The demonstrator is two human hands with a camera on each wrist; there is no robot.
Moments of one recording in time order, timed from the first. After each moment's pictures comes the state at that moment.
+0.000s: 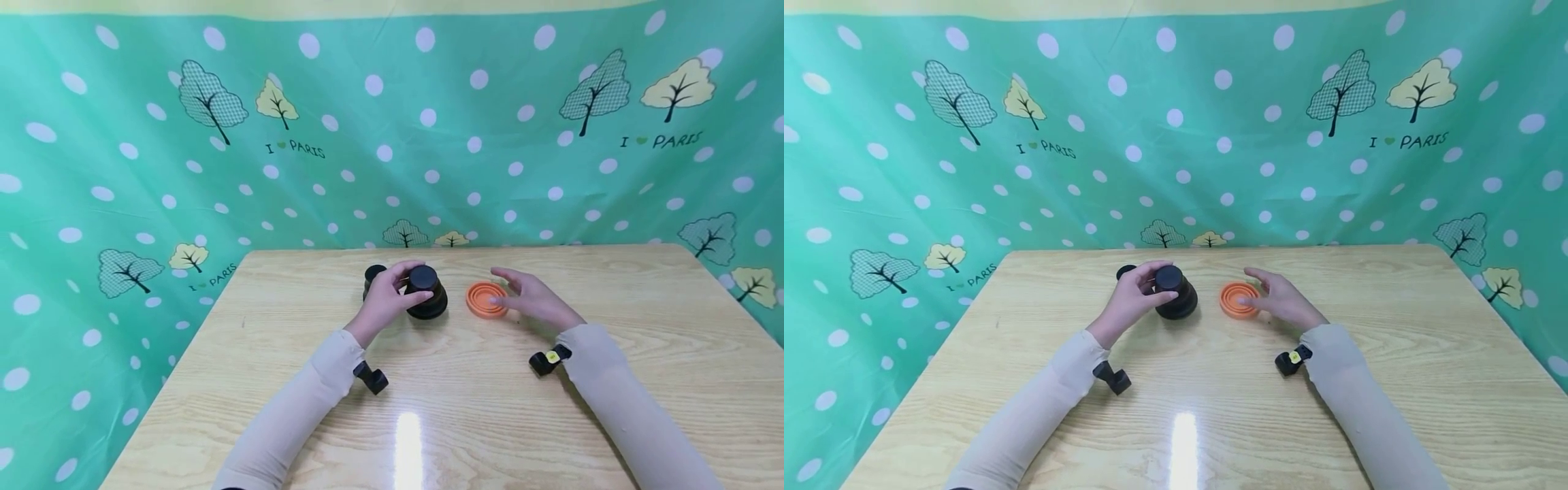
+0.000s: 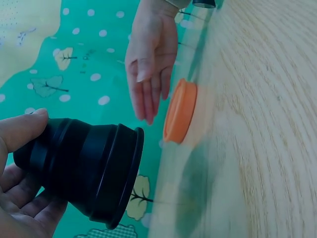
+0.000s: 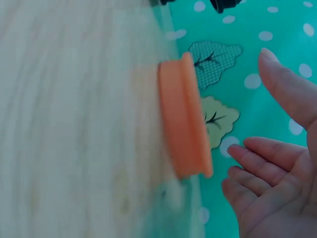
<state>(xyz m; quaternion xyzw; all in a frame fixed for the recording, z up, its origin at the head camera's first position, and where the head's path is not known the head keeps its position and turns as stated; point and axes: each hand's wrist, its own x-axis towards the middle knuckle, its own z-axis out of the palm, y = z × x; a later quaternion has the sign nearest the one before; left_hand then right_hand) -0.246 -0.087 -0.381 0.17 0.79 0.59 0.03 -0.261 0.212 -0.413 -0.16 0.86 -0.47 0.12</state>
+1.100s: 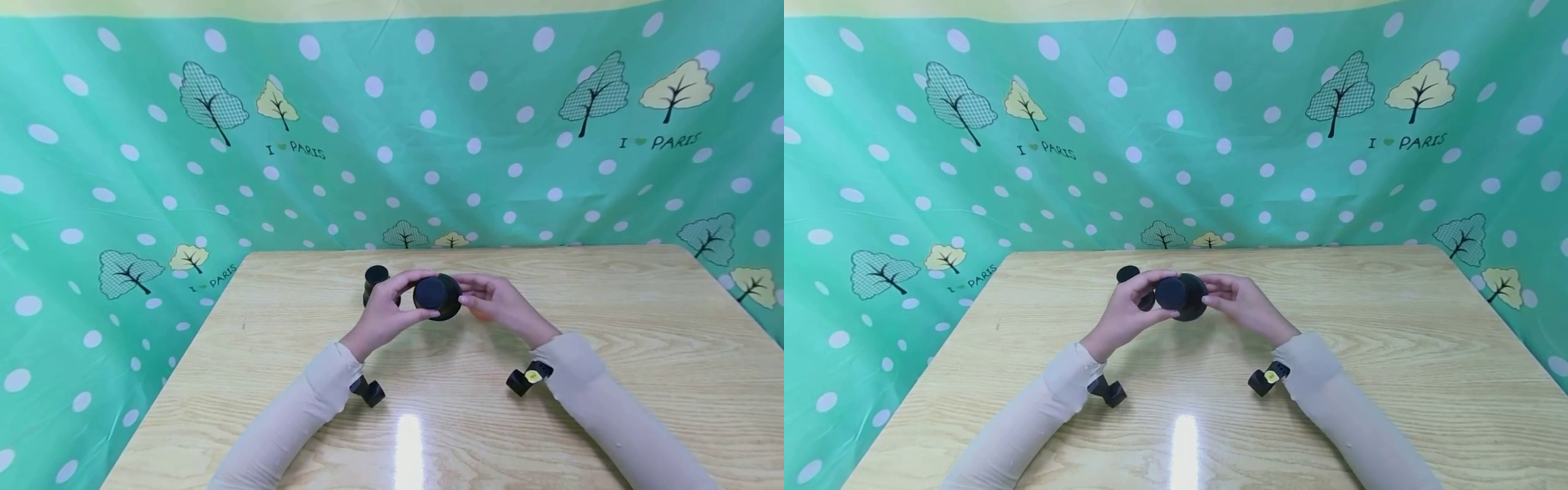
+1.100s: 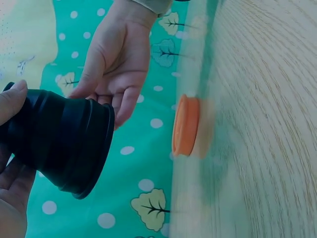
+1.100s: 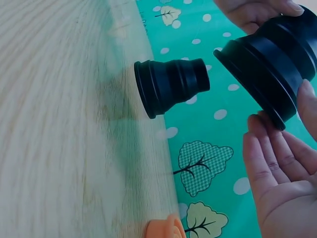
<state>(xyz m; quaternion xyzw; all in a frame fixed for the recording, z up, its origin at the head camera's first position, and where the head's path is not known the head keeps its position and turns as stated) -0.217 -0.085 -0.369 0.36 0.74 0.57 -0.07 -0.232 0.152 -0.389 -0.20 0.77 -0.60 0.10</state>
